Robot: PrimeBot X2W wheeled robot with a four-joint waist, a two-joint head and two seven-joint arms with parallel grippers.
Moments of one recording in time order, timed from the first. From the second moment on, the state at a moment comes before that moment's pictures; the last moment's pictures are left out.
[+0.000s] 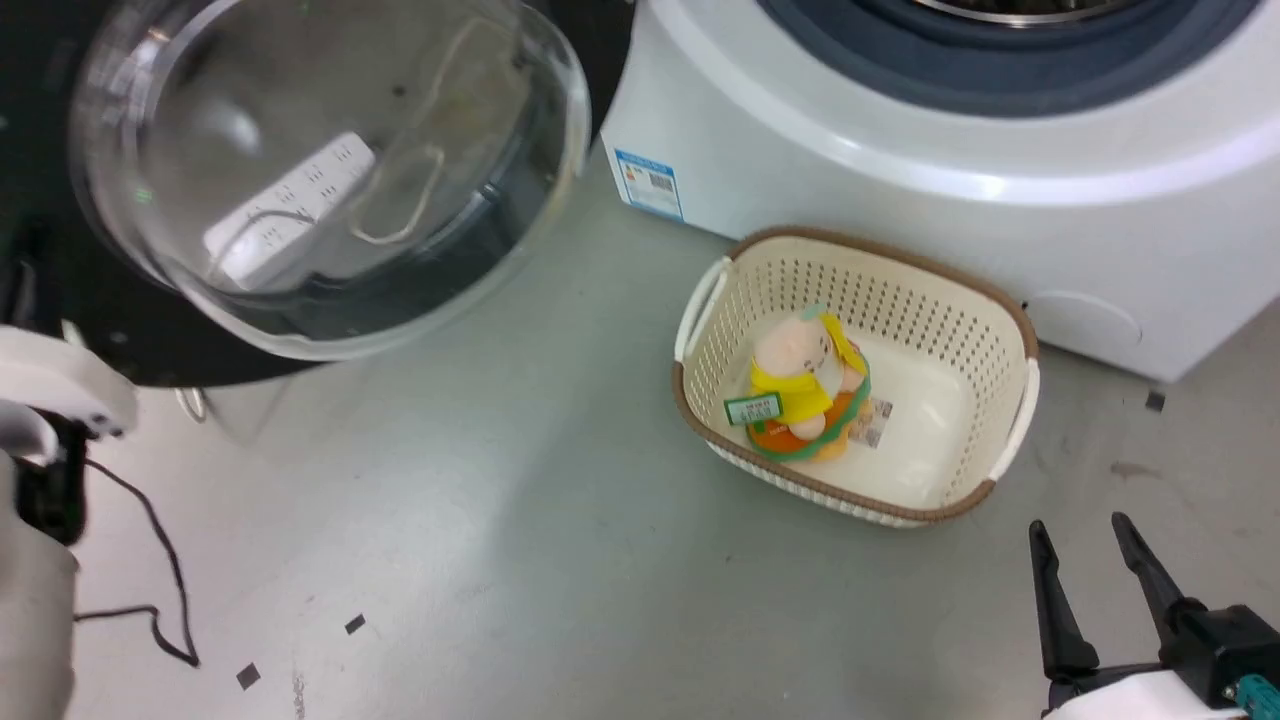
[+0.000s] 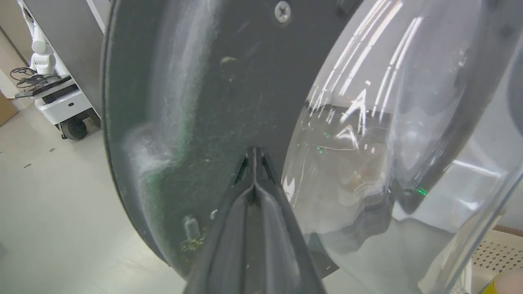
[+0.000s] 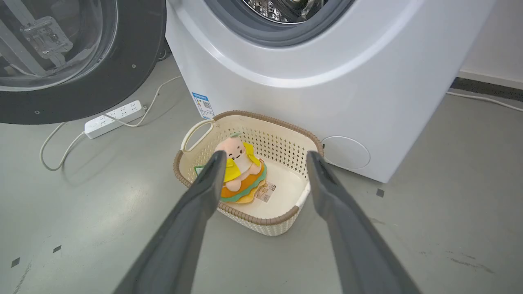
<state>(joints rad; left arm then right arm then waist) -0.69 0.48 0.02 0.75 -0.36 -0.09 -0.25 0.07 -0.05 -0.10 0.03 0.02 0.13 -0.19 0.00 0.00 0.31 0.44</state>
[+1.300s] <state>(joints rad) -0.12 0.20 -0.08 0.26 -0.27 -0.12 -0.26 0.08 -0.05 -0.05 0.02 0.08 0.13 -0.26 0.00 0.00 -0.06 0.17</state>
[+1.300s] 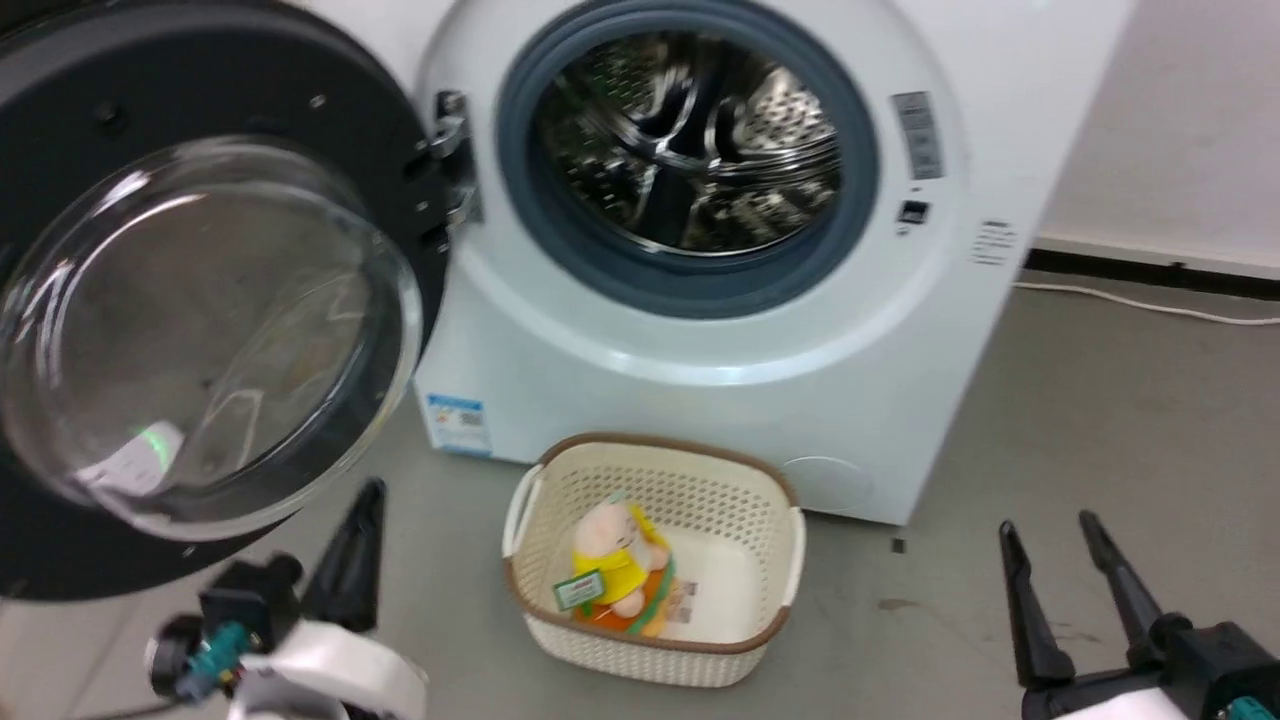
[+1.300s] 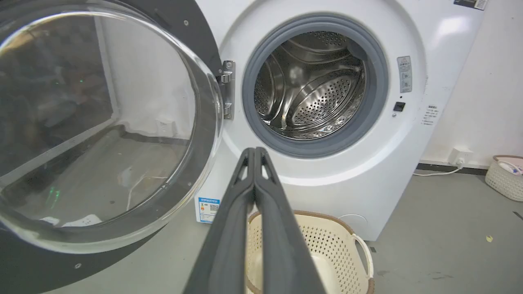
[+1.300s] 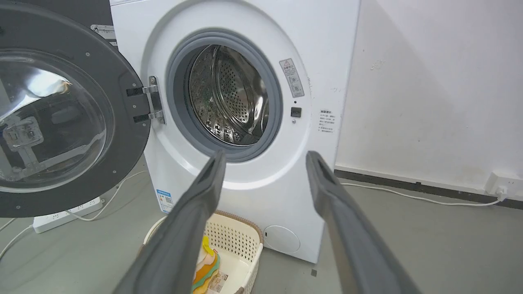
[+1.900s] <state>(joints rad) 0.10 0.11 -0.12 0.18 -0.17 -0.05 -0.26 0.17 -0.05 -0.06 0.05 0.12 0.13 -0.26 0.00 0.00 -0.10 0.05</state>
